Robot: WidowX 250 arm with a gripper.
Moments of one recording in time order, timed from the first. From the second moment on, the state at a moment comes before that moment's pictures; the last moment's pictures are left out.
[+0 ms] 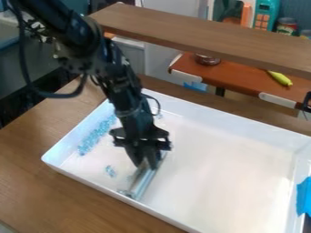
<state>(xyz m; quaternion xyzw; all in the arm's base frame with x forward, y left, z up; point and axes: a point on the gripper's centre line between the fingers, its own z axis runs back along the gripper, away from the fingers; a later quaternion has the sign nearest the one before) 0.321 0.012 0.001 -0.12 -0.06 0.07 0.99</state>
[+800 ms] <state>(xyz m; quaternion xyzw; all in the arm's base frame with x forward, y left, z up) 0.314 0.099 0.005 -0.08 -0.09 0.04 0.99</state>
